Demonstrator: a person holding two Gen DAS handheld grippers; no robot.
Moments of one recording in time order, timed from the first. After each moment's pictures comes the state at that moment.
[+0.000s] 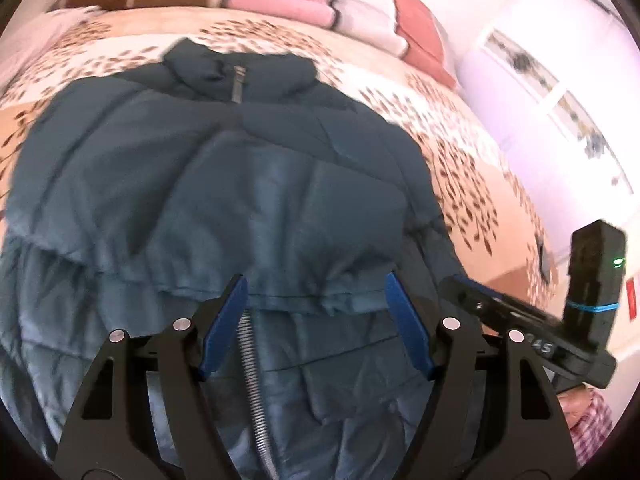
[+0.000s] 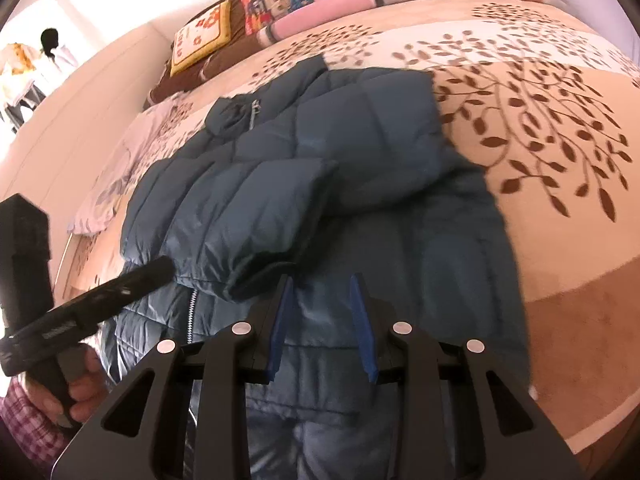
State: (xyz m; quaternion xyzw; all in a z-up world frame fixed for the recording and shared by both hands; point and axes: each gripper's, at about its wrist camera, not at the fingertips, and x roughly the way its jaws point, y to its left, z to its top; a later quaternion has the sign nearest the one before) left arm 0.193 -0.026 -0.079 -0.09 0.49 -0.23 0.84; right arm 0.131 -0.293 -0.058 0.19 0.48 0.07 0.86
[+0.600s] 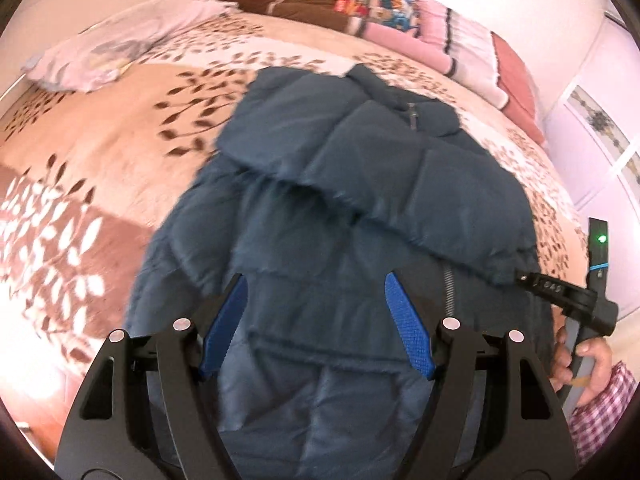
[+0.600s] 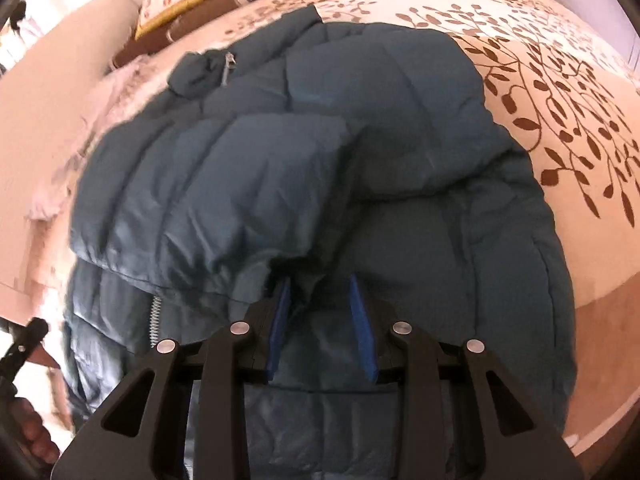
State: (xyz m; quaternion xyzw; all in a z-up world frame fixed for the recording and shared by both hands) left arm 0.145 0.134 -0.088 -0.11 0.47 -0.06 0.87; right arm 0.169 -0.254 -0.095 0.15 0.54 0.01 0.83
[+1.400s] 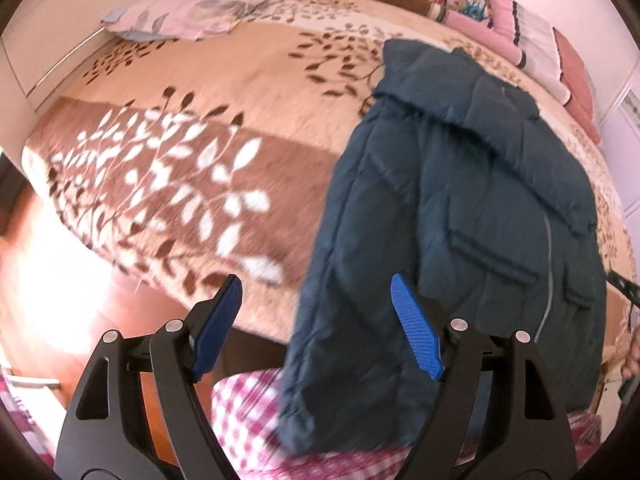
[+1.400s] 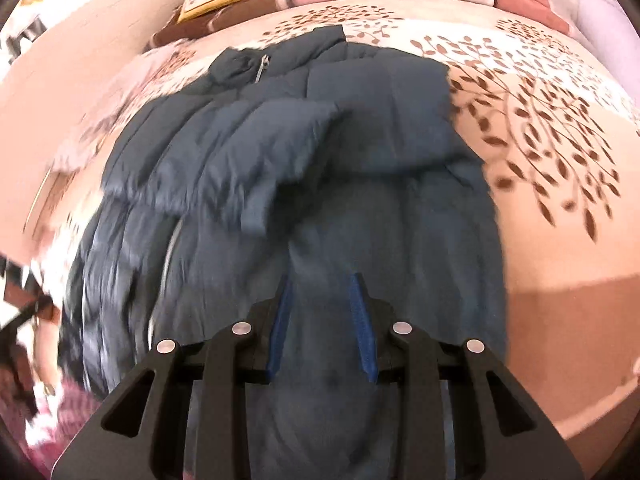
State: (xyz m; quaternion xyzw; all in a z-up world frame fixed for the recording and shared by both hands) left arm 0.073 0.242 -0.113 -0.09 0.52 0.04 0.85; right arm 0.085 -0.281 -0.056 0.08 0.53 0.07 0.84
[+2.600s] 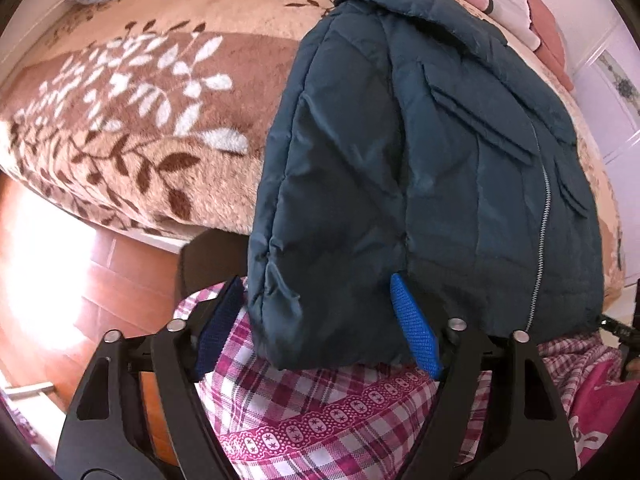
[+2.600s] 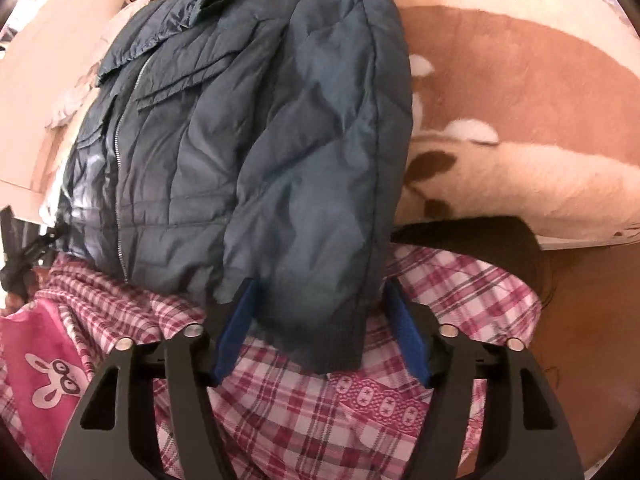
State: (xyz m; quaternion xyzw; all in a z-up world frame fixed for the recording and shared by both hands) left arm 0.022 0.225 -0.169 -0.09 0.57 -0.04 0.81; right arm -0.064 -0.323 -0.124 0.15 0.63 0.08 0.76
